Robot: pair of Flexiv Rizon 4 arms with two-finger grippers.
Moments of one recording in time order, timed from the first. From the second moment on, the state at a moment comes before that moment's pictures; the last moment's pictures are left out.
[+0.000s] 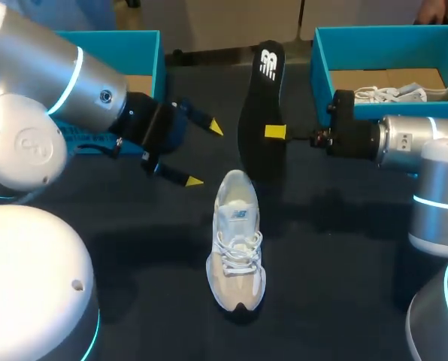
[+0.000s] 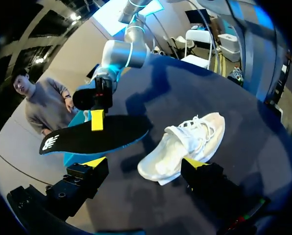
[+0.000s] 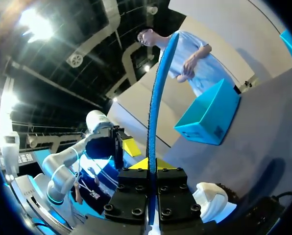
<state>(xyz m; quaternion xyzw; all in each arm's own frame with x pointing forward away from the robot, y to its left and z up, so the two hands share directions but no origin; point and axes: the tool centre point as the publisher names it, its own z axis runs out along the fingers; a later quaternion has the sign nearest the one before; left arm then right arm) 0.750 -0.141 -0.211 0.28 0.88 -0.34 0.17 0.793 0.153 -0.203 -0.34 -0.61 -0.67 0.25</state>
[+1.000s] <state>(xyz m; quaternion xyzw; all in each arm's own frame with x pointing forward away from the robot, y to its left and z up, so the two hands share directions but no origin) 0.751 -0.134 -0.269 0.12 0.96 -0.26 0.01 0.798 0.174 -0.223 -0.30 -0.63 -0.69 0.21</state>
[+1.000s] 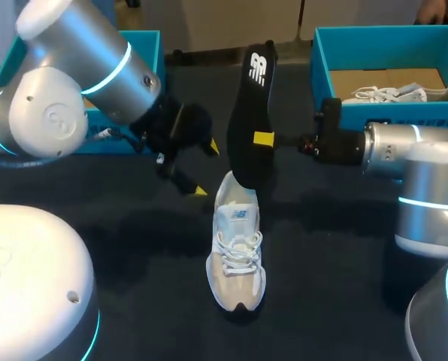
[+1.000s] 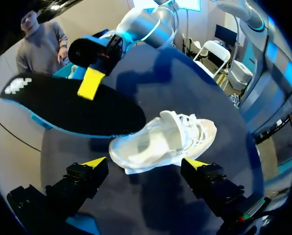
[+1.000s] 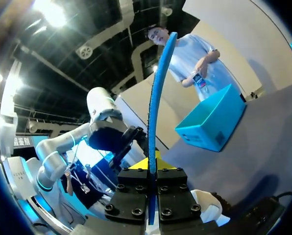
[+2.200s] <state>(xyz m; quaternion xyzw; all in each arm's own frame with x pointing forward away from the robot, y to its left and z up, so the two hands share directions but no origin) 0.742 -0.119 -0.325 0.06 0.97 -0.23 0.01 0.804 0.203 -0.264 -0.28 -0.62 -0.70 0.20</state>
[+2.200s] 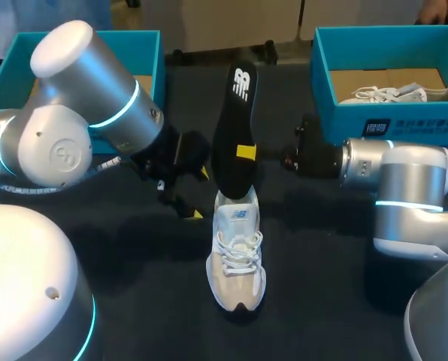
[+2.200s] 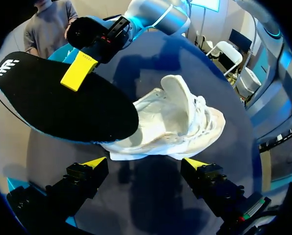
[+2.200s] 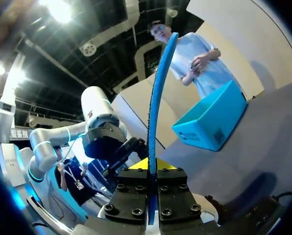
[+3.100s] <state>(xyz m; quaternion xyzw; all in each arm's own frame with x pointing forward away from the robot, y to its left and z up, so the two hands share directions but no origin) 0.748 -0.122 -0.340 0.07 0.97 -0.23 -0.01 0.804 0.210 -0.274 -0.25 -0.63 -0.71 0.19</state>
